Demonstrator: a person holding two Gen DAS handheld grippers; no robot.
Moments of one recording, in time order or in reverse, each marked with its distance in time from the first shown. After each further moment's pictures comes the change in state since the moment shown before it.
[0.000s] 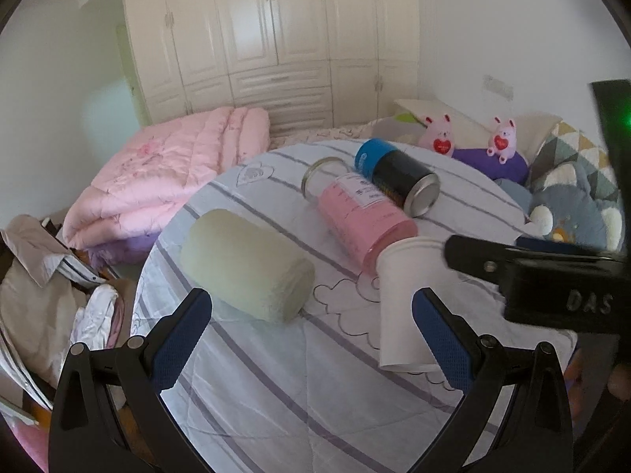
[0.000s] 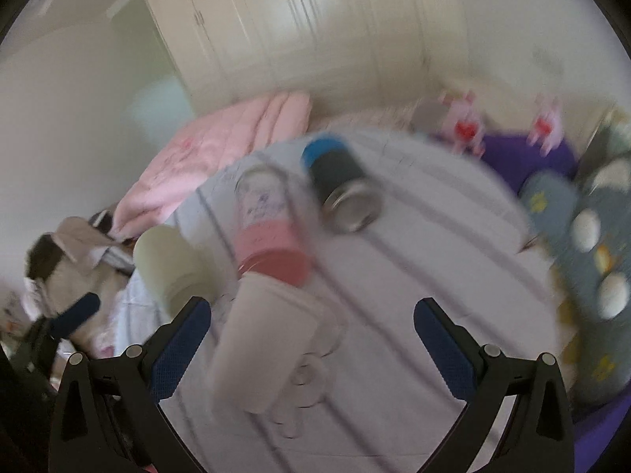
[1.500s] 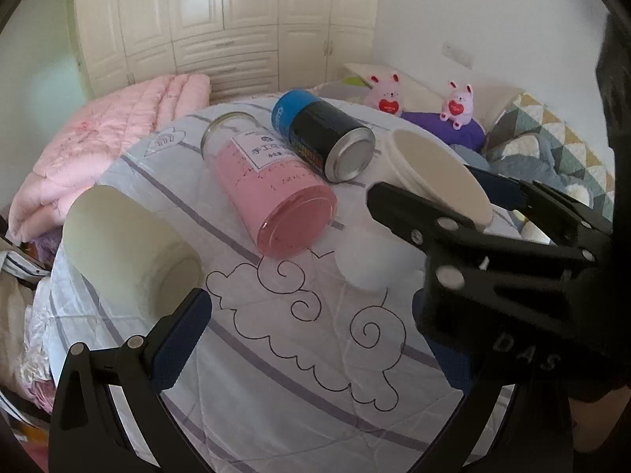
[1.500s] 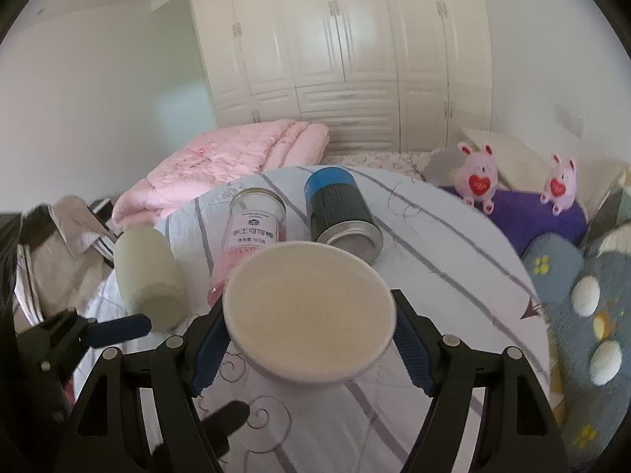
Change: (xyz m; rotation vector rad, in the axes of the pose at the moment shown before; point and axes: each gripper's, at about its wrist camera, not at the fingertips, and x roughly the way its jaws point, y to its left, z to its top) left arm 0.047 -0.051 0.000 0.035 0.132 -0.191; right arm 0.005 -0.009 -0.005 -0.219 -0.163 -0.048
